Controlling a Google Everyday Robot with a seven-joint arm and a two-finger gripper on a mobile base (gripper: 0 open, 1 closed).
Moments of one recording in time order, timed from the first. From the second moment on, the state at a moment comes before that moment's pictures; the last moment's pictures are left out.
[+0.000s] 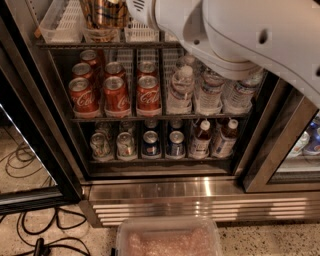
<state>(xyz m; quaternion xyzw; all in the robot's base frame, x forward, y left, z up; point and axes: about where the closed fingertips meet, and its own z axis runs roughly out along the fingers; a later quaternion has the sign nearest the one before) 0.586 0.073 1.148 -0.20 0.64 0.33 0.67</state>
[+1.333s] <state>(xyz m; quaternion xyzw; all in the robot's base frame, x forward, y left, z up) 0.513 0.046 1.080 -0.25 0.68 0.38 0.58</state>
